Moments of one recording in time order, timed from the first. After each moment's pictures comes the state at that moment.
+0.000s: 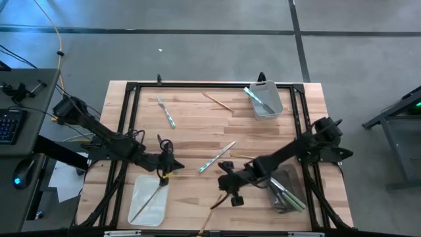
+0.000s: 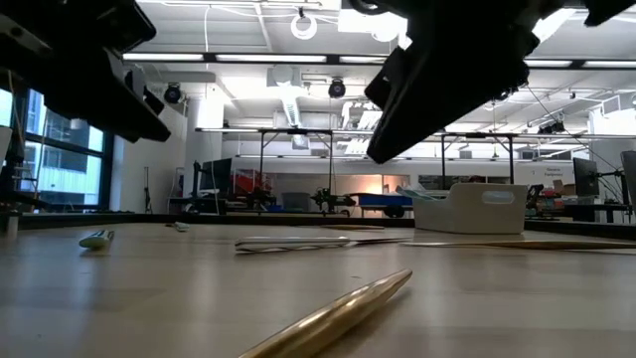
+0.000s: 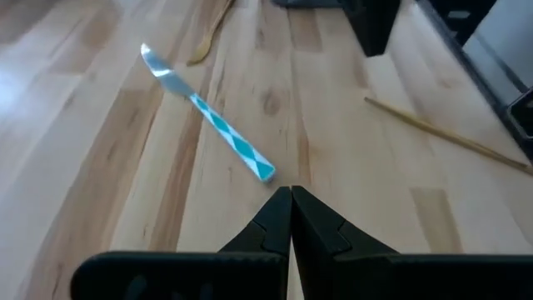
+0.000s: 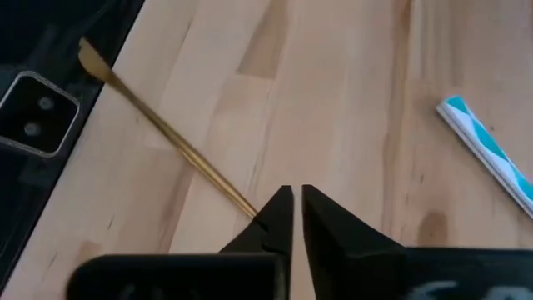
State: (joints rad) left arm -0.53 1.22 0.39 0.25 -0.40 -0.36; right arm 0.45 1.84 1.14 -0.14 0.06 0.20
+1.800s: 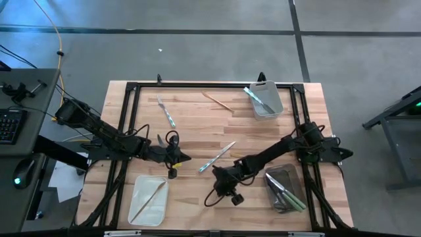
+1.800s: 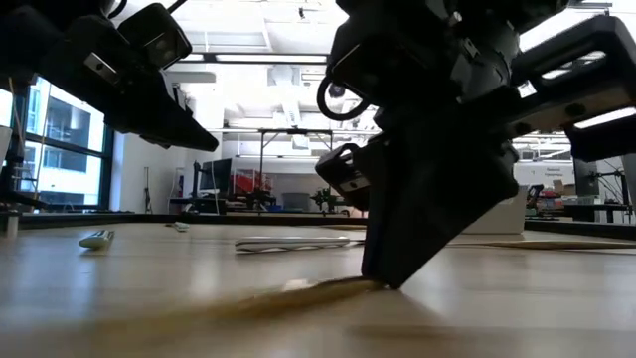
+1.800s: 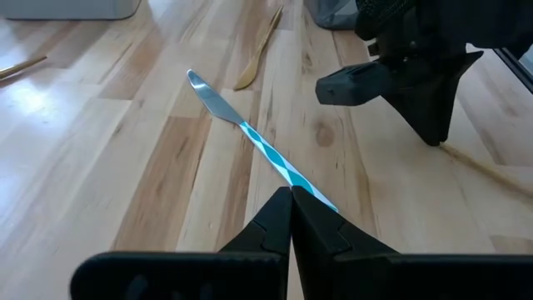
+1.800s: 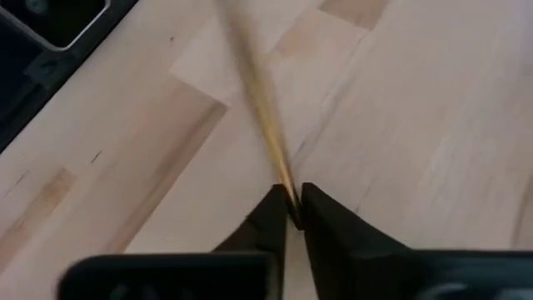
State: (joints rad) left arm -0.37 1.31 0.39 0.40 -0.36 -0.25; right arm 0.36 2.04 1.14 -0.02 -0.27 -0.09
